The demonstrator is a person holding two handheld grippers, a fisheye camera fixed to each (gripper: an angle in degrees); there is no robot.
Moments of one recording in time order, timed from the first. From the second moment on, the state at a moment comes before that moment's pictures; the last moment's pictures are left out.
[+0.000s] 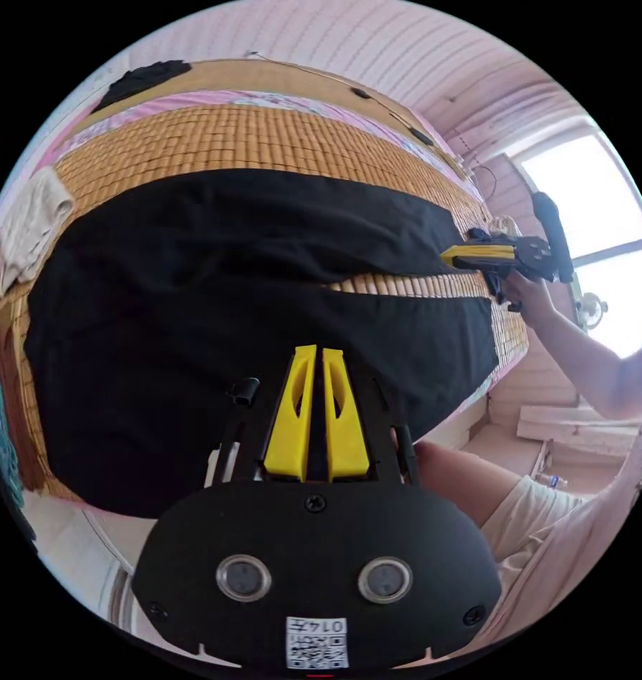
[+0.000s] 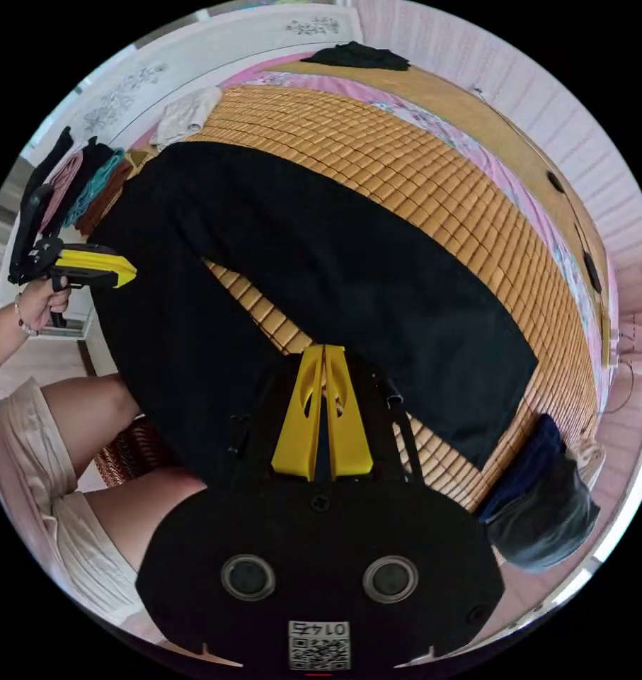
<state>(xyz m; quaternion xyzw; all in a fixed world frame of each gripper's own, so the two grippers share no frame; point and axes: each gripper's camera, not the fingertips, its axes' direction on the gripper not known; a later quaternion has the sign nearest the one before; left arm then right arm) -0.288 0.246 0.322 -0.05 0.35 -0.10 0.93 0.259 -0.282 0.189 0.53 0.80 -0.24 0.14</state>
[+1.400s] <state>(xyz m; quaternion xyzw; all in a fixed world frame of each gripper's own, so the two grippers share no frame) -0.727 0.555 0.172 -0.09 0.20 -0.57 0.80 0.118 -0.512 0.401 0.38 0.79 -0.48 -0.07</state>
